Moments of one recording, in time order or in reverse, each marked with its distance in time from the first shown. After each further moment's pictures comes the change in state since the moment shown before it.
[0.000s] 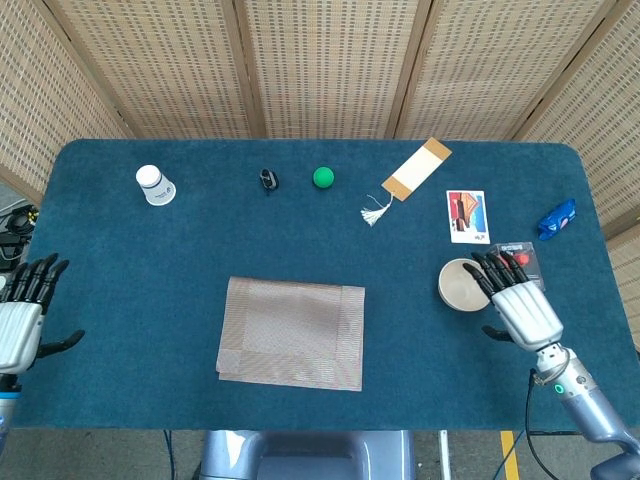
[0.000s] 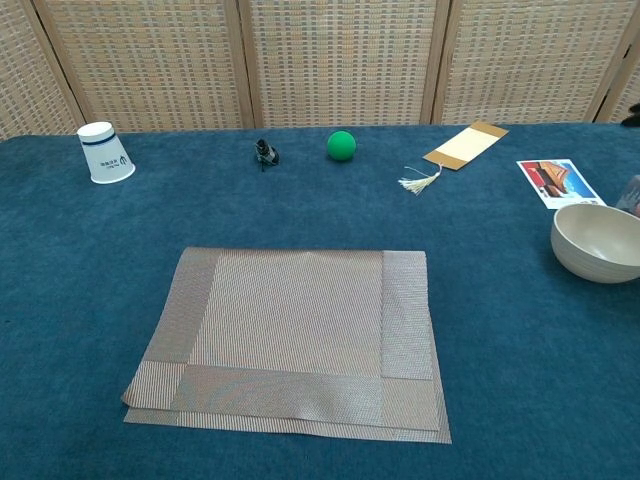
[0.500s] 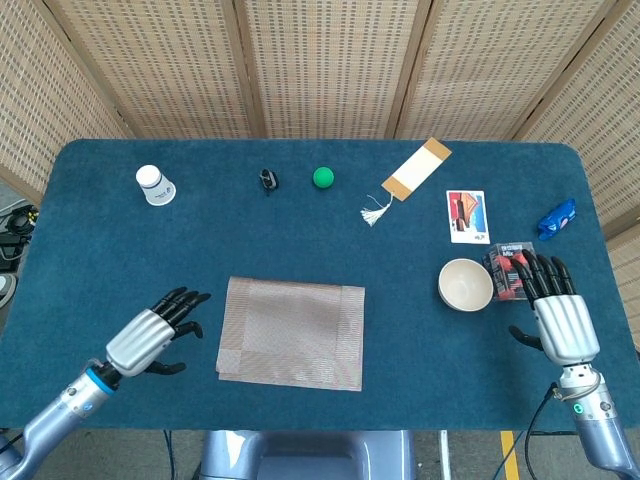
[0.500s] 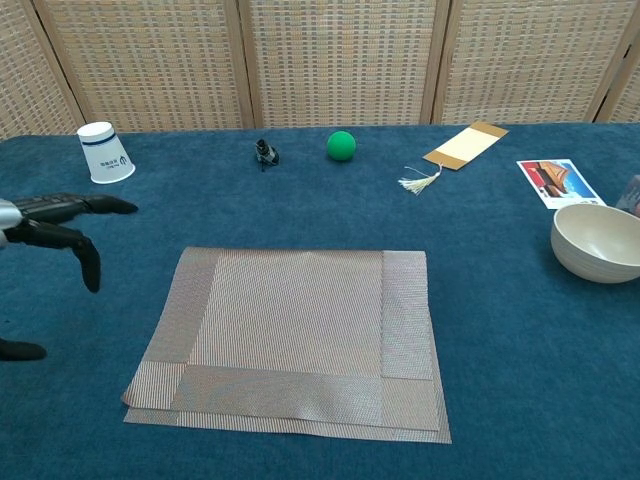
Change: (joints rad) left arm -0.275 -0.147 0.136 0.140 0.345 -0.228 -0.203; right arm -0.145 -0.067 0.061 -0.007 0.106 0.134 -0.042
